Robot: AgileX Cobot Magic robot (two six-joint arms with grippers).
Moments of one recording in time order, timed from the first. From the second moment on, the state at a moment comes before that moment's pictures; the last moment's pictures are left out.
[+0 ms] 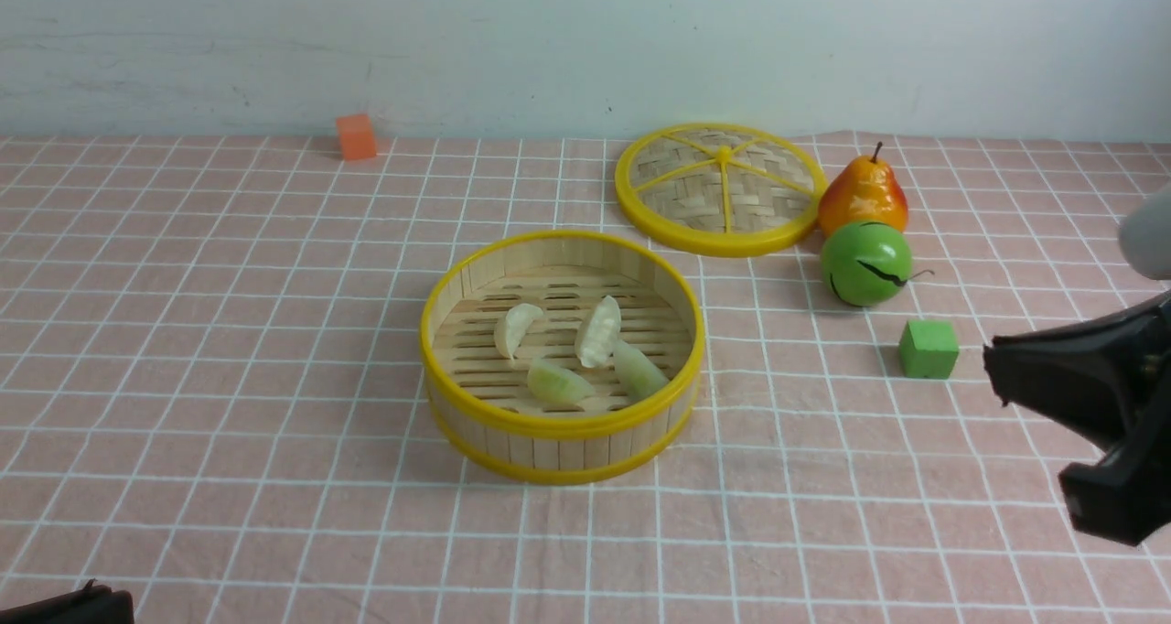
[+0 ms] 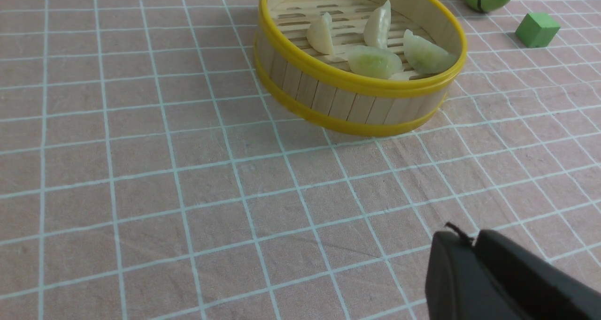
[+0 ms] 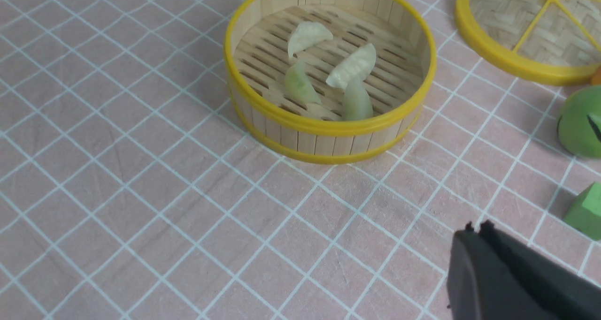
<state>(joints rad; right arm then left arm) 0.54 0.87 -0.86 0.10 0.63 -0.10 -0.47 0.30 -0.36 0.01 0.54 -0.23</state>
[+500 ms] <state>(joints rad) 0.51 0.61 -0.65 0.12 0.49 -0.08 -0.47 0.30 -0.36 0.01 0.54 -0.23</state>
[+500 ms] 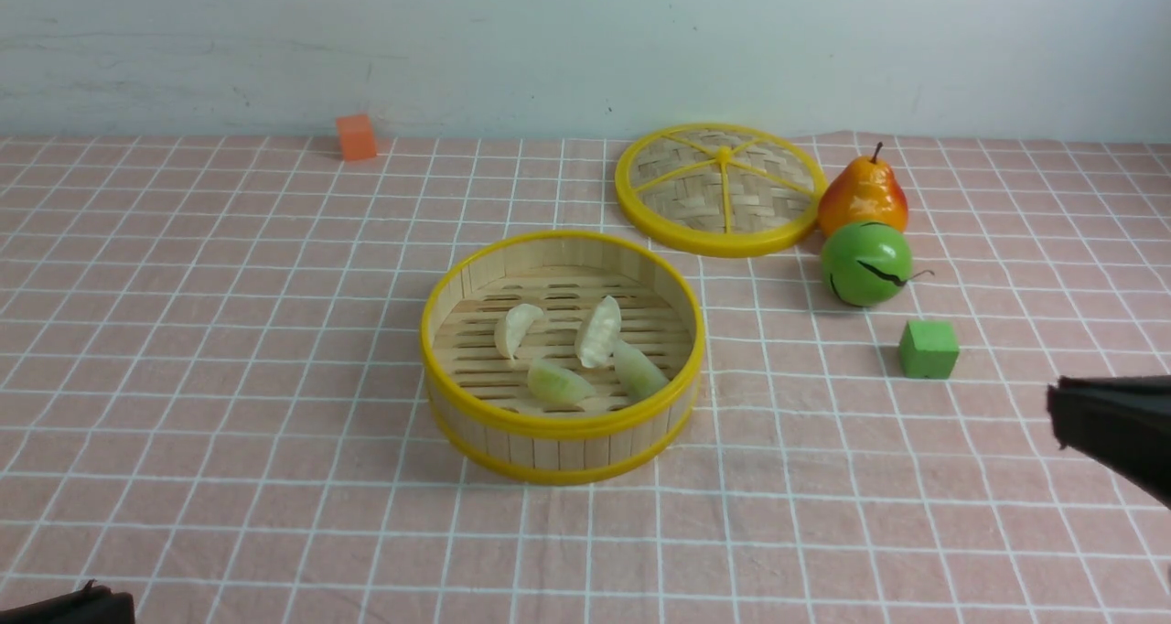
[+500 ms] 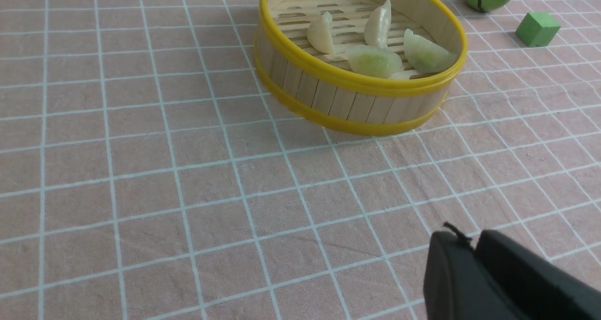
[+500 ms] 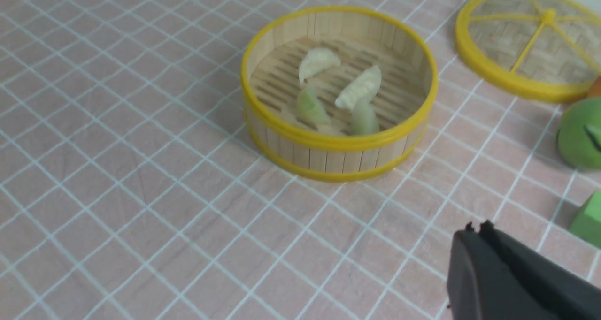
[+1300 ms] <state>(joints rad) -0.07 -0.01 0.02 -0.02 0.32 0.18 -0.47 0.30 -0.36 0.01 0.54 -0.23</state>
